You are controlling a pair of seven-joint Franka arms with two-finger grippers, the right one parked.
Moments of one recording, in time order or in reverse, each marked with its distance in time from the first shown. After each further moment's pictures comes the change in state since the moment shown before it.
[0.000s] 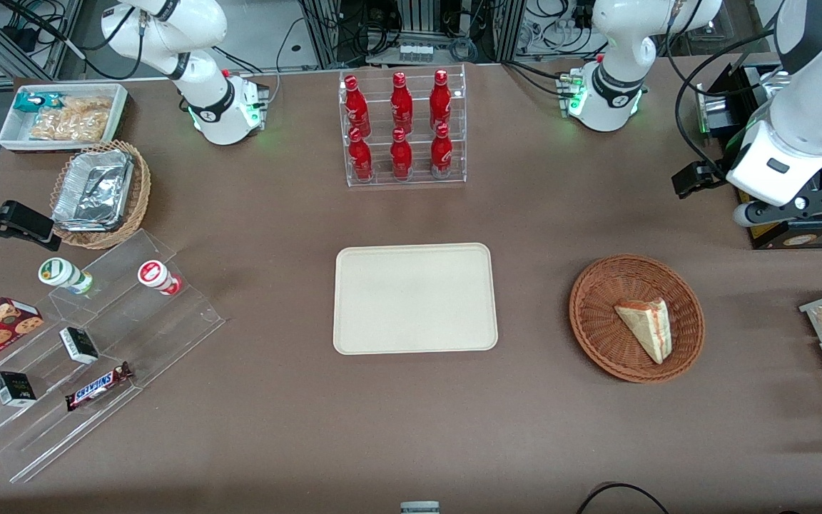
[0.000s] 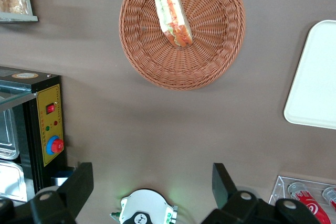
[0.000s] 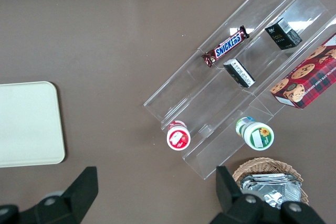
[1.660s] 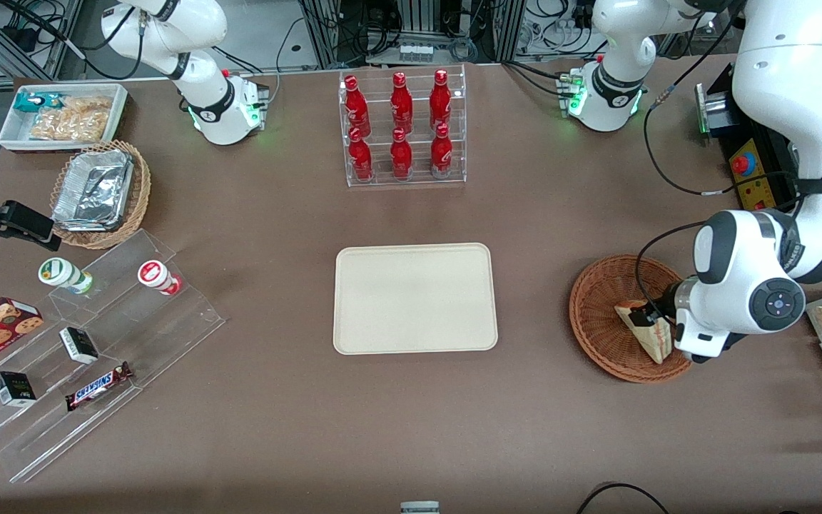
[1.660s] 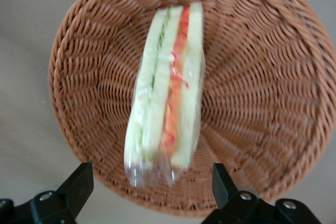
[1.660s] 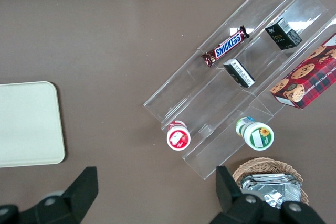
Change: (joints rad) arm 0.000 0.530 0.091 -0.064 0.002 0.500 -0.355
